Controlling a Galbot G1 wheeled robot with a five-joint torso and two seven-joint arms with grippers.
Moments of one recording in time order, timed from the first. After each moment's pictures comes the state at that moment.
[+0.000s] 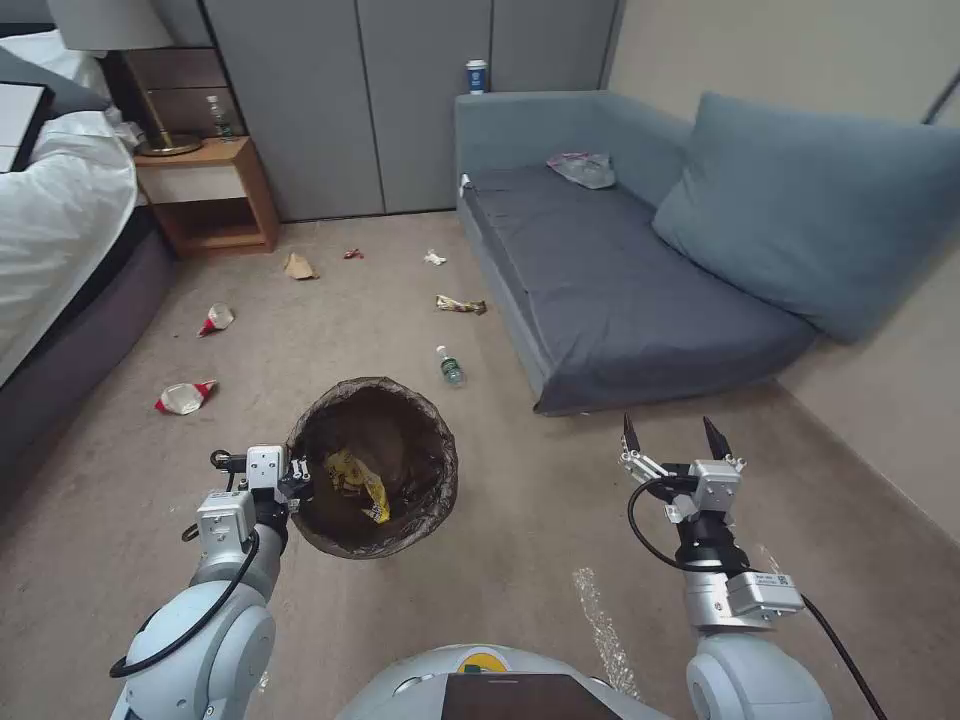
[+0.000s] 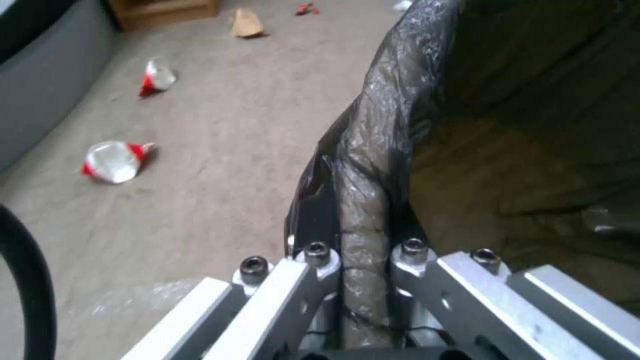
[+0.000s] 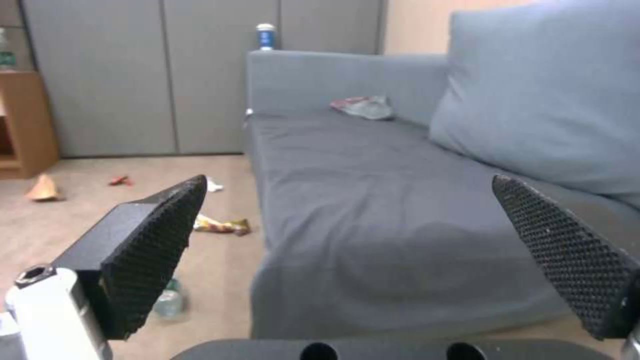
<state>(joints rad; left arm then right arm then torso) 1.69 -1.35 -0.62 -2.46 -0.26 0.64 -0.26 -1.83 1.45 0.60 2.33 0.09 0.12 0.11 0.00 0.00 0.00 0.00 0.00</state>
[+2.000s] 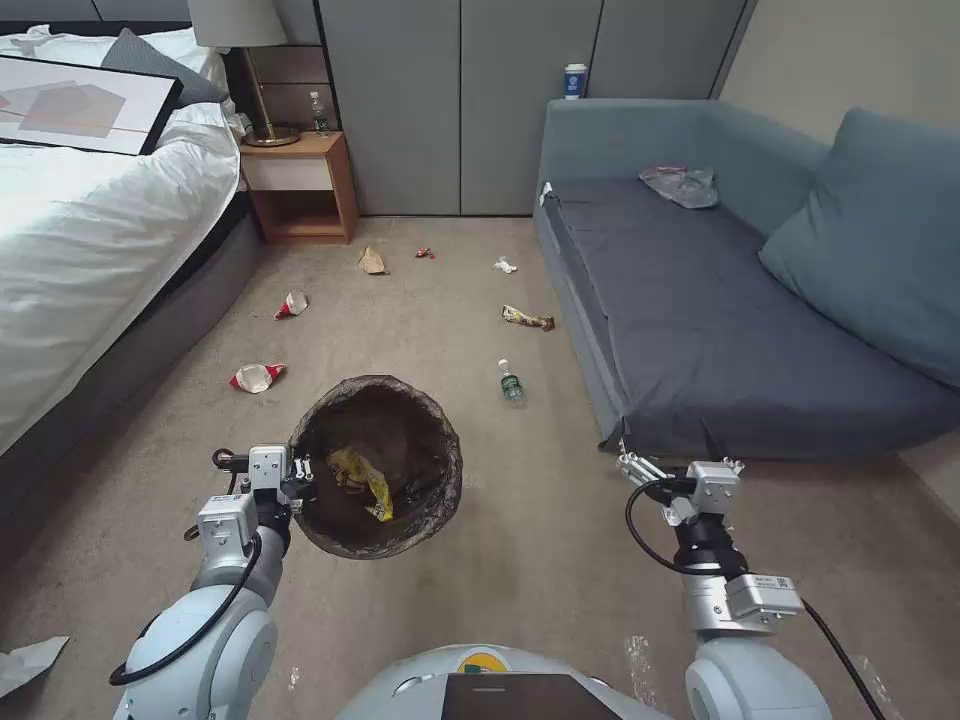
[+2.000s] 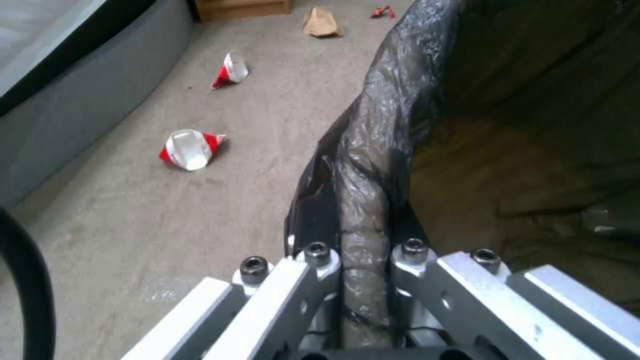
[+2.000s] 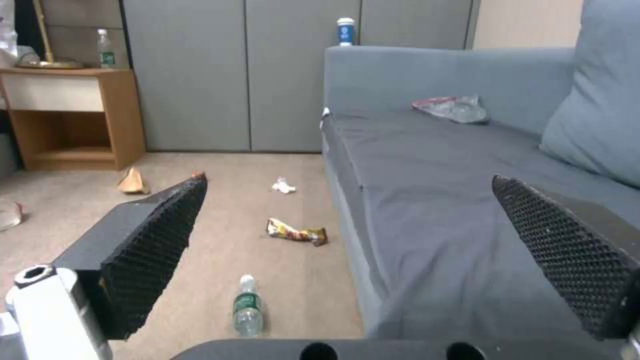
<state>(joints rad) 1.70 -1.37 -0.61 -2.47 -0.23 0.63 -0.24 -1.84 1.45 0.59 2.35 0.08 0.10 0.12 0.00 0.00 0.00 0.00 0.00</state>
